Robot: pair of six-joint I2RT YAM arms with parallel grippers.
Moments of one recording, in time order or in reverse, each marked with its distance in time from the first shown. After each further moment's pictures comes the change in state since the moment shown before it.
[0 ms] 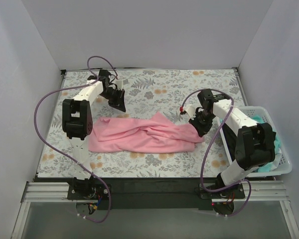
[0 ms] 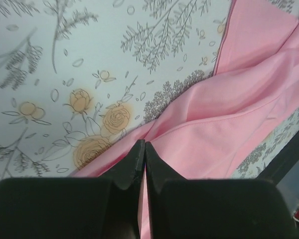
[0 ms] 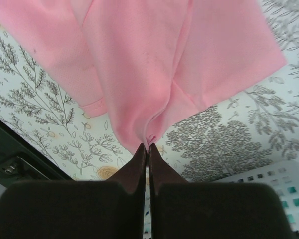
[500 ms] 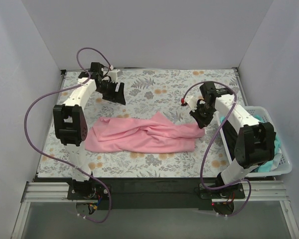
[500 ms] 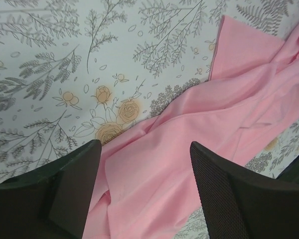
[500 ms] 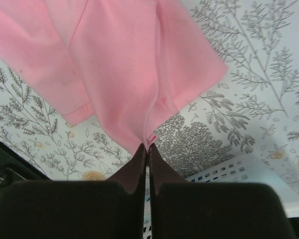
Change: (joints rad) left arm 0.032 -0.163 0.006 0.060 -0.042 -0.006; right arm -0.025 0.029 0.149 0.006 0.006 0.003
